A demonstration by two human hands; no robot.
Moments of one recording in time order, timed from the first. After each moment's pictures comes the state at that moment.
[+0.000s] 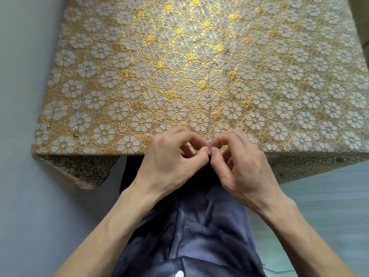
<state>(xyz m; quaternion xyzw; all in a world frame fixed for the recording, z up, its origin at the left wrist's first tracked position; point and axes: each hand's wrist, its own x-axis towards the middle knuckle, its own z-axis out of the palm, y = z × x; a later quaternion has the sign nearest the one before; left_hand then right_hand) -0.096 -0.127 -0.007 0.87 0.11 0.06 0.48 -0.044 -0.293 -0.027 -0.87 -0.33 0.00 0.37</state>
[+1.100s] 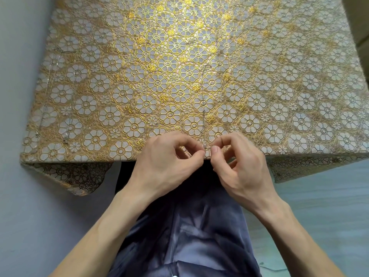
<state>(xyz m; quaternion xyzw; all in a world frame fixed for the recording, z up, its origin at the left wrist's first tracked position) -0.086 -0.126 -0.002 0.87 0.16 -0.04 0.46 -0.038 -0.295 -0.025 -0.87 -0.23 0.04 0.43</state>
